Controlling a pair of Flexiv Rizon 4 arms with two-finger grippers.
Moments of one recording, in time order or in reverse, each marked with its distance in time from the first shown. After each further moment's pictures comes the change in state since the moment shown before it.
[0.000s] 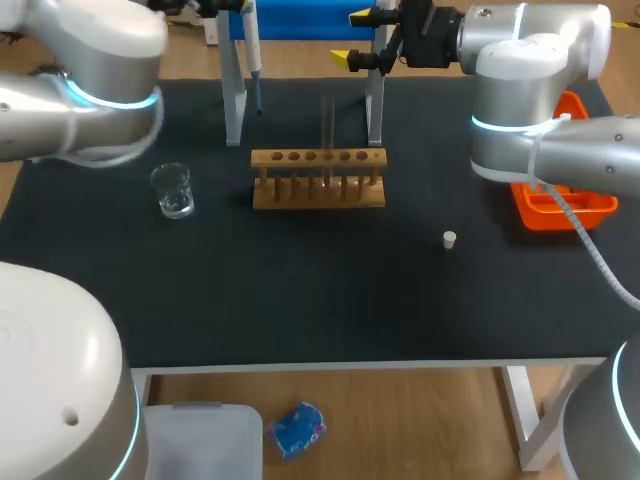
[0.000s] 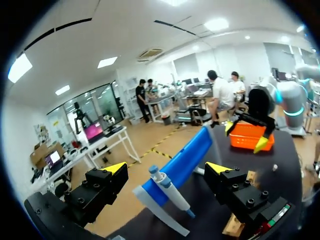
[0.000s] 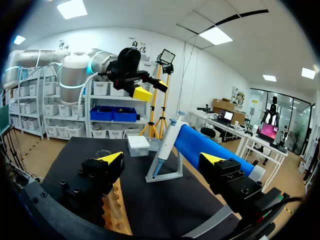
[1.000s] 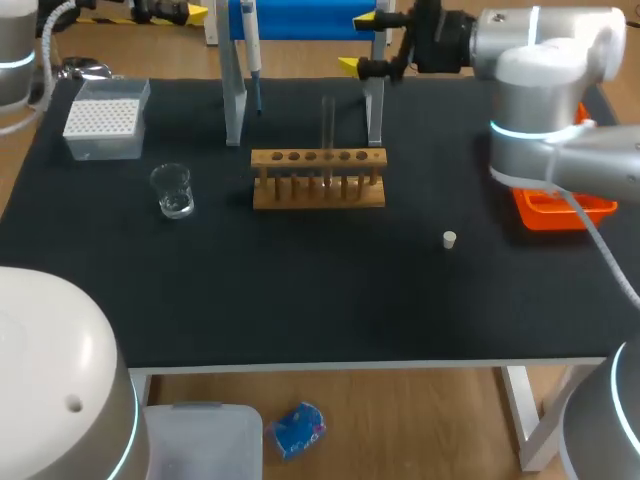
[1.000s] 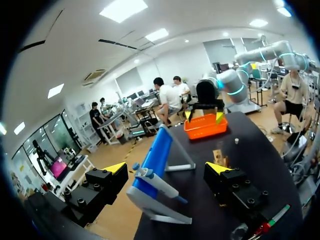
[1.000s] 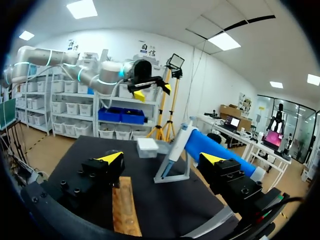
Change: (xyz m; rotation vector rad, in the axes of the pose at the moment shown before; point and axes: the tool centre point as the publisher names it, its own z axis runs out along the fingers) left arm -0.001 0.016 -0.050 0.123 0.422 0.273; right arm 0.027 0.003 -0.025 -0.035 0.075 -0.049
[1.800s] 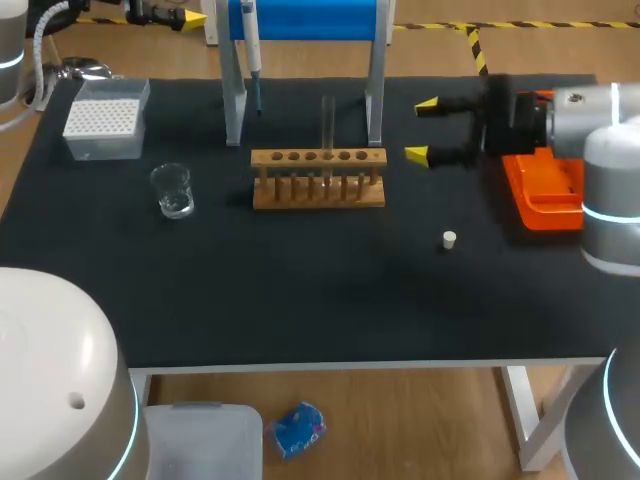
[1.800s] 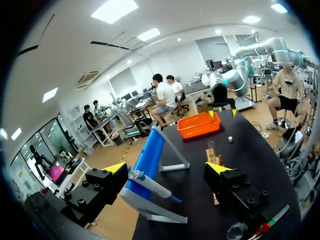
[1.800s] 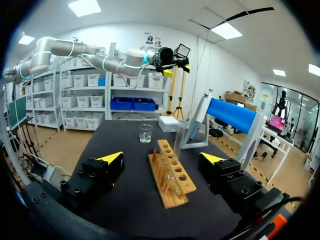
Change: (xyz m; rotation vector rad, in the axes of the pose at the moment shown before) left arm 0.016 -0.007 -0.003 -0.006 0.038 0.025; right arm 0.103 -0.074 -0.113 0.096 0.036 0.053
